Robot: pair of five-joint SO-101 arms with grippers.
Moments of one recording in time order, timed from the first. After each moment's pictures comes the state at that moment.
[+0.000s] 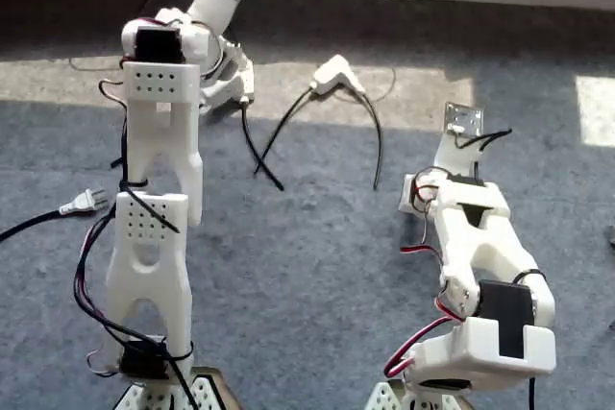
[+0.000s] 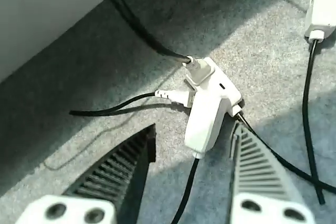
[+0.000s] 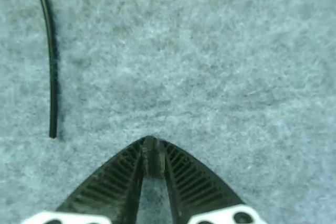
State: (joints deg) left arm -3.0 59.1 -92.4 92.5 -31.2; right arm 4.4 2.5 42.0 30.5 -1.5
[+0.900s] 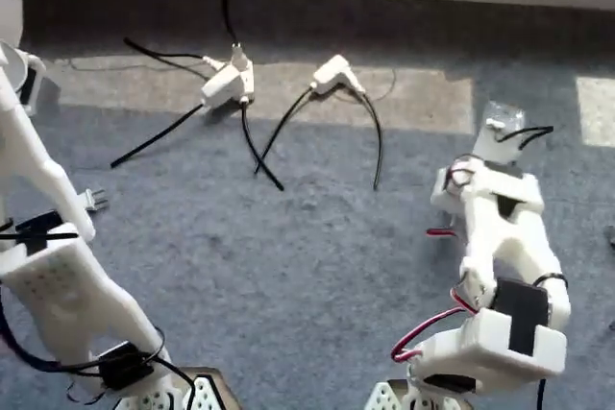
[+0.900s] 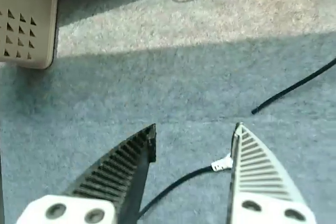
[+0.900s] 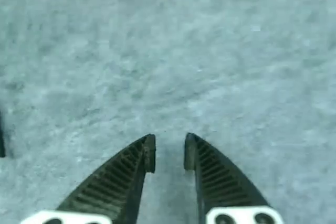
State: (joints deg) left arm -34.6 31.2 -66.9 101.4 -36.9; right arm 14.9 2.6 30.7 45.4 -1.5
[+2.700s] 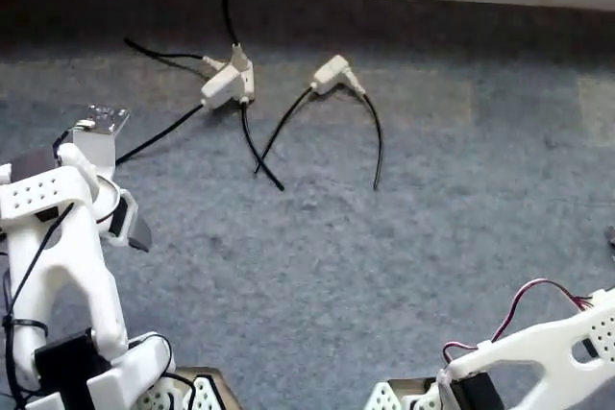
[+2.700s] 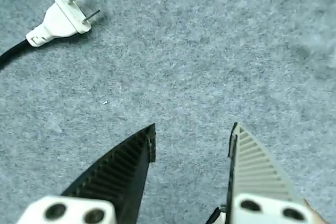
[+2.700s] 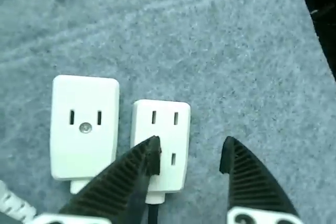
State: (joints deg) left arm -29.3 -17.2 32.0 81.3 -28.2; right arm 64.2 80.2 -87.7 73.3 44.7
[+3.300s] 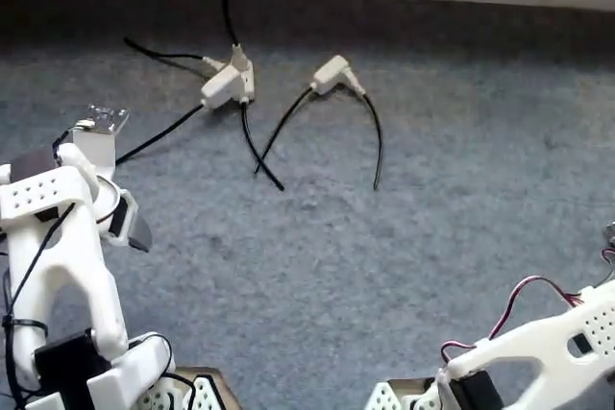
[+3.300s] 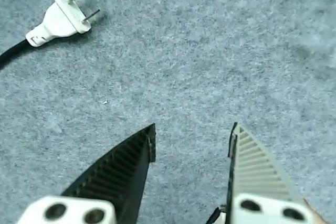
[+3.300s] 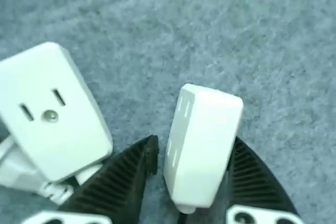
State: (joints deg) left arm -29.3 -17.2 32.0 81.3 -28.2; right arm 61.9 82.5 -91.4 79.1 43.0
